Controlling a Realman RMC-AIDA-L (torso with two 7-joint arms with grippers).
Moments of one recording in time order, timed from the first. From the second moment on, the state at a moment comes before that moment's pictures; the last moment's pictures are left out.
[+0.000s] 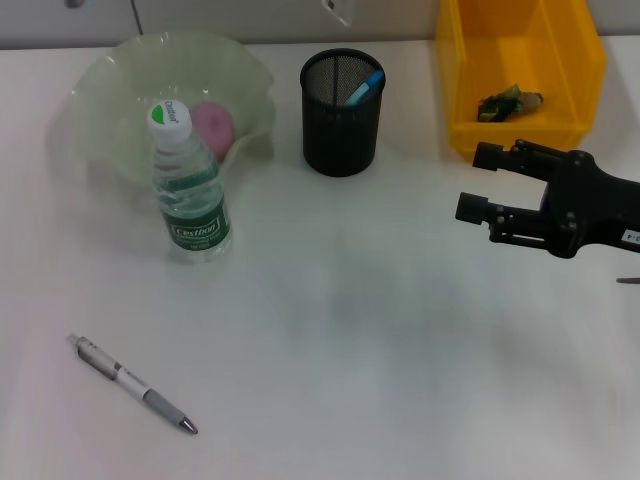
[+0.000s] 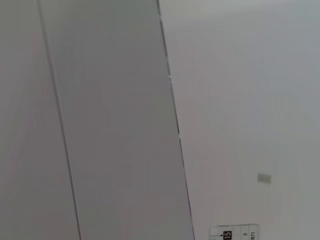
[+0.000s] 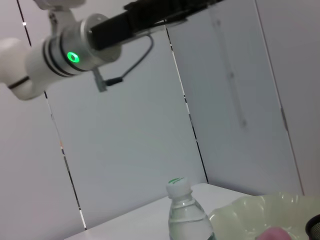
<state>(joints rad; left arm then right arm) -0.48 -2.07 1.30 1.51 1.61 1.06 -1.87 0.45 2.08 -0.62 -0.62 -1.83 -1.74 1.26</state>
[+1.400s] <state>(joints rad) -0.70 -2.08 1.31 0.71 1.12 0.92 -1.22 0.46 2.08 -0.62 -0.54 -1.83 -1.67 1.25</state>
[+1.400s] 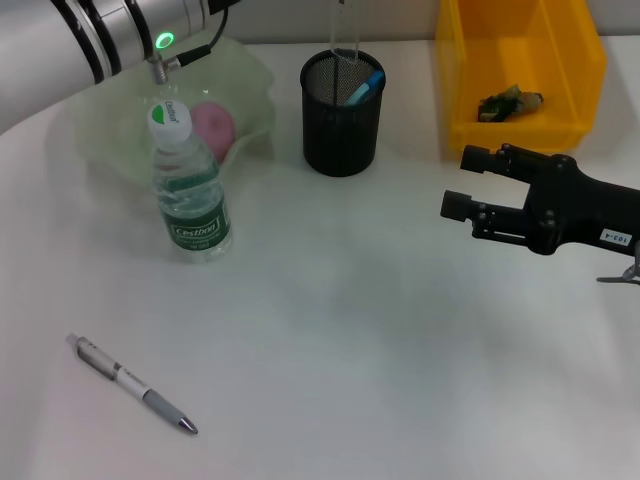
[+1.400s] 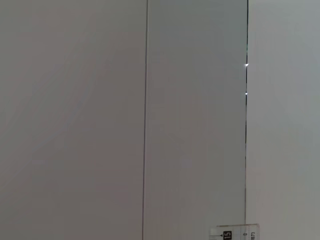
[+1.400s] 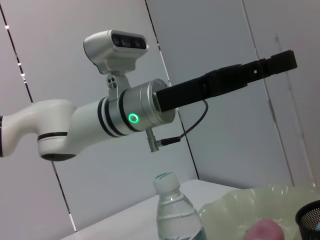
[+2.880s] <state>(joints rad) -0.76 -2.08 1.42 0.58 0.93 0.86 -1.02 0.46 2.08 -0.62 -0.50 -1.83 -1.65 1.25</state>
